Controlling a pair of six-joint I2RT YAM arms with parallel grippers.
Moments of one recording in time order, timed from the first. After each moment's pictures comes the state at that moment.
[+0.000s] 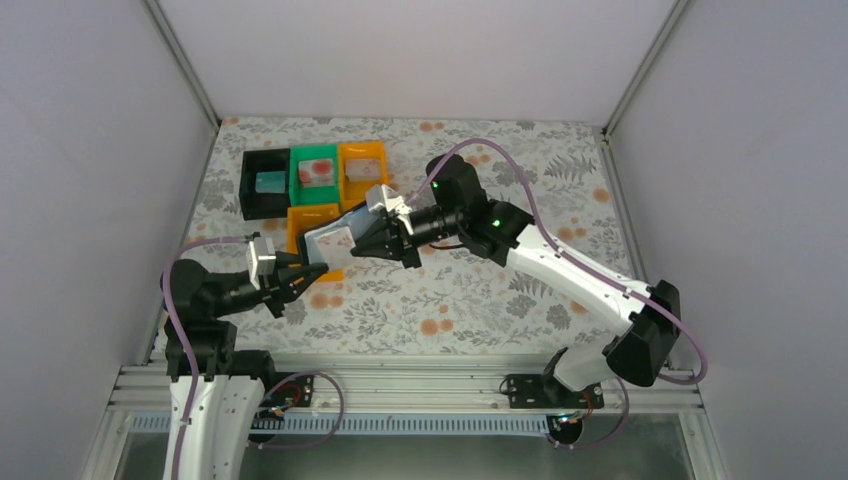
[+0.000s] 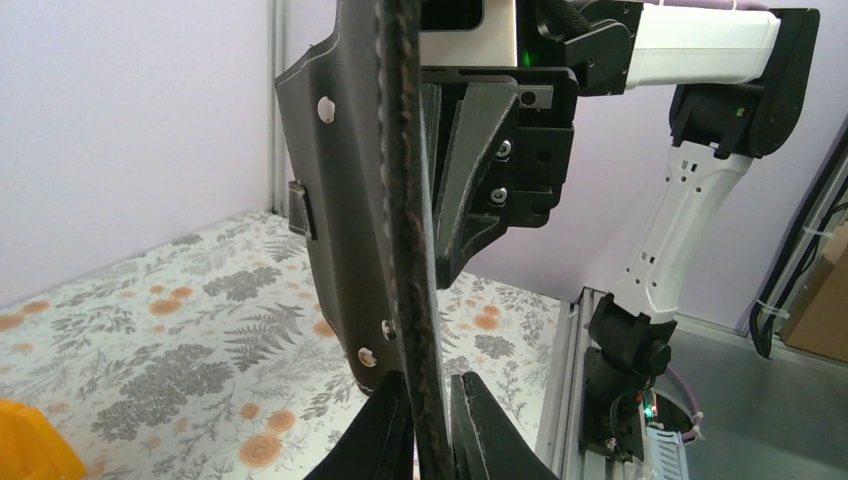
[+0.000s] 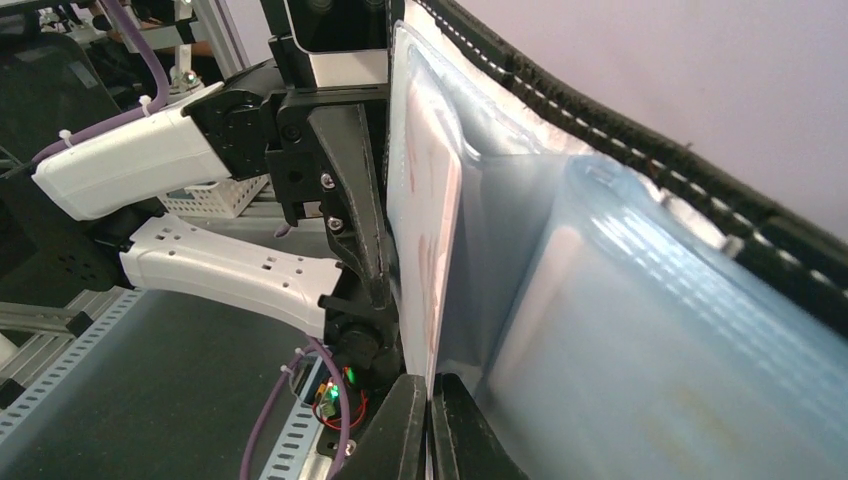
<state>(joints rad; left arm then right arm) 0.04 0.35 0.58 -0.15 1.24 -0.22 0.88 1.45 1.35 -0.28 -0.92 -0.18</state>
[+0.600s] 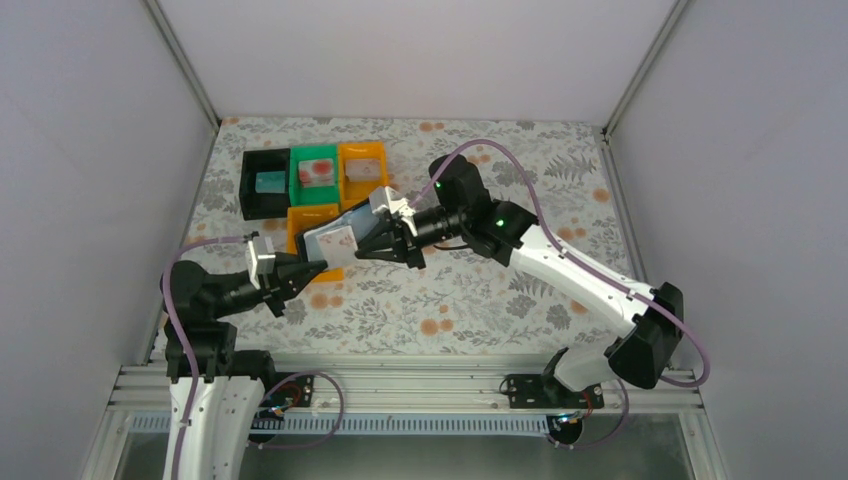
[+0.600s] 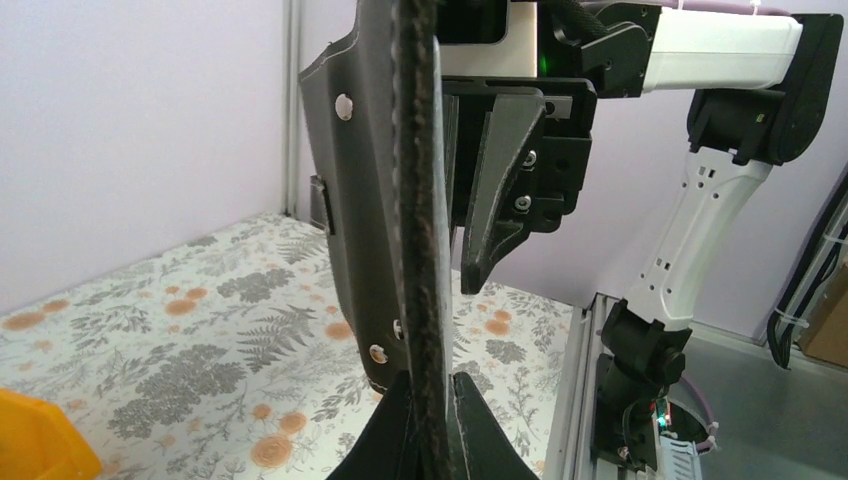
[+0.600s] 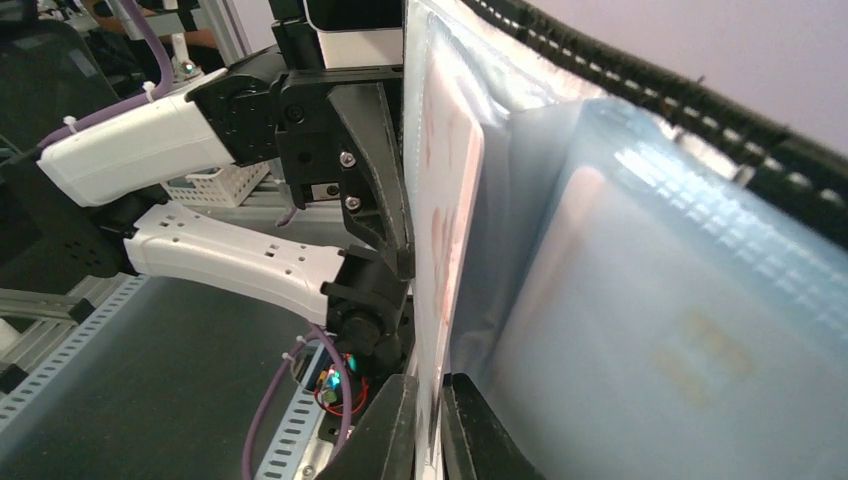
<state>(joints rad) 0.04 0.35 0.58 -0.15 1.20 -0.23 0.87 1.43 1.34 -0.33 -0.91 -0.22</state>
